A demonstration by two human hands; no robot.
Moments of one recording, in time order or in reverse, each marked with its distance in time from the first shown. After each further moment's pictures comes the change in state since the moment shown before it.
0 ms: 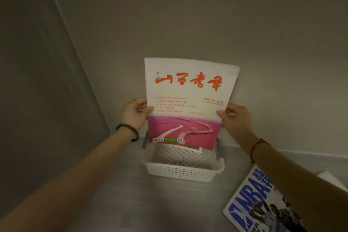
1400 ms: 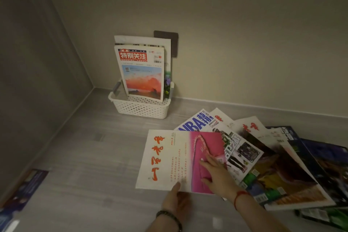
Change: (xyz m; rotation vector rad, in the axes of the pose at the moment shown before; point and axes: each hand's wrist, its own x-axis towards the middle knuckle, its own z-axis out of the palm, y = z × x) left_hand -0.410 -0.074 0.212 -0.747 0.076 -1.155; right_hand -0.252 0.194 -0.171 -0.730 -0.781 -0.021
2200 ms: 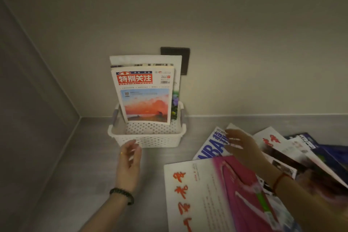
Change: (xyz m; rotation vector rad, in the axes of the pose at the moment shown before) left_hand 0.061 0.261 -0.027 0.633 -0.045 1.147; right_hand 0.094 -0.062 -0.106 0.707 0.527 0.159
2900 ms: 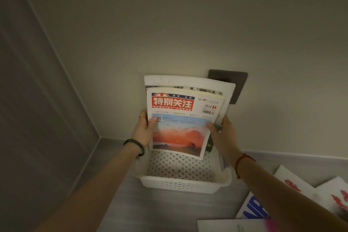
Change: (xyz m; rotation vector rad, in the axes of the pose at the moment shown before) left_hand 0.220 0.019 0.002 0.048 -0.228 0.042; right_hand 0.161 -0.096 0.148 0.122 0.173 -0.126
